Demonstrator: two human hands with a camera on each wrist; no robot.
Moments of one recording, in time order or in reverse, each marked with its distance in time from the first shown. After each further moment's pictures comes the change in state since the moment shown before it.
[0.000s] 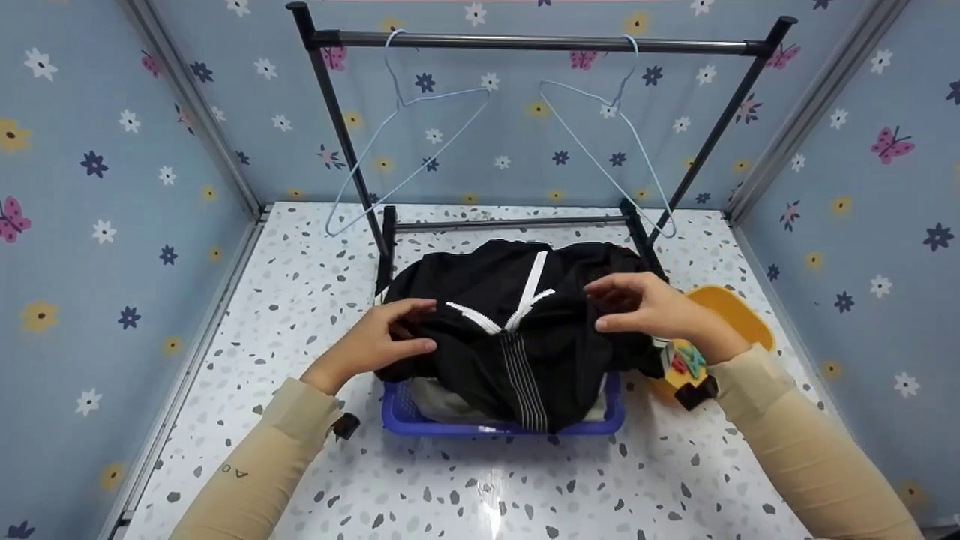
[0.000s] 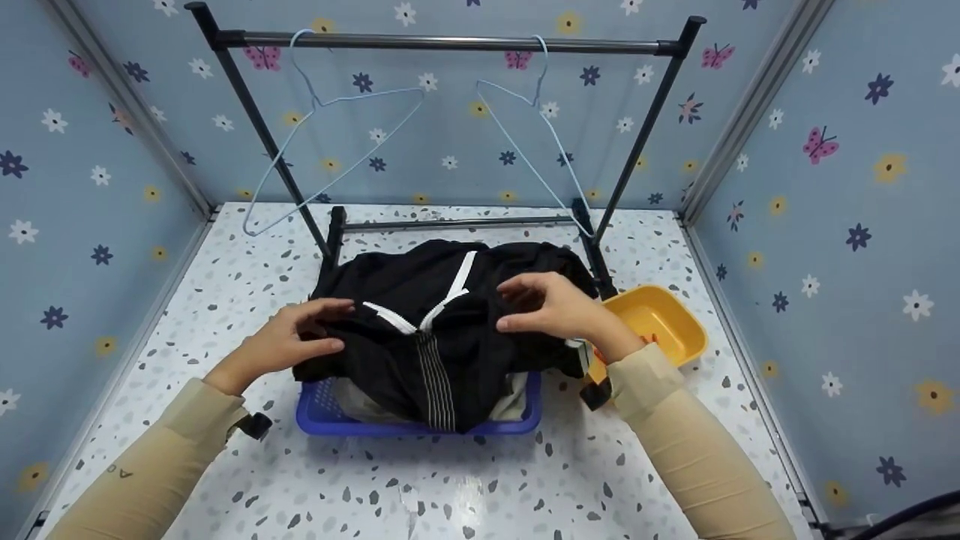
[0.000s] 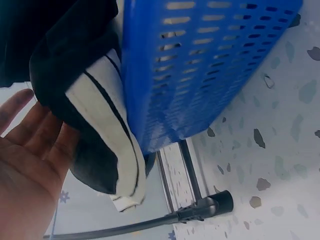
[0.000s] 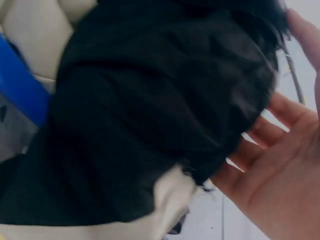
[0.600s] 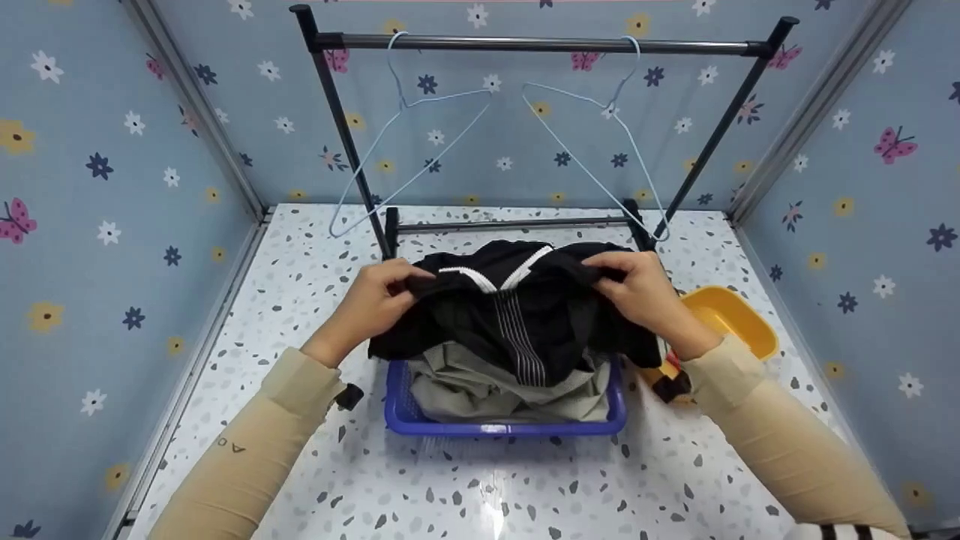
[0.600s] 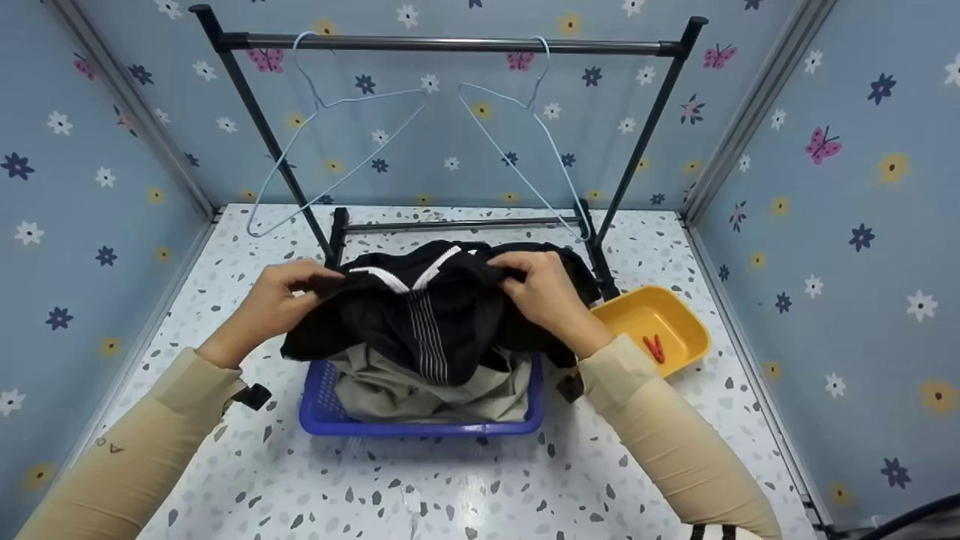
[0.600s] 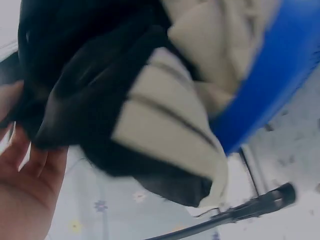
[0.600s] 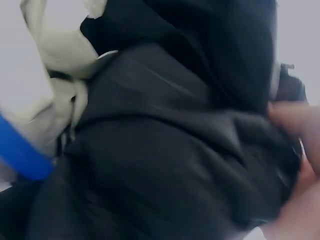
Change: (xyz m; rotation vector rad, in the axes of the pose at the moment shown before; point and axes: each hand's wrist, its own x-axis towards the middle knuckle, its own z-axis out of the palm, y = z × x) left_hand 0.029 0.044 -0.022 0.146 0.290 0.210; right_hand 0.028 -0.029 0.028 -0.158 0.499 -0.174
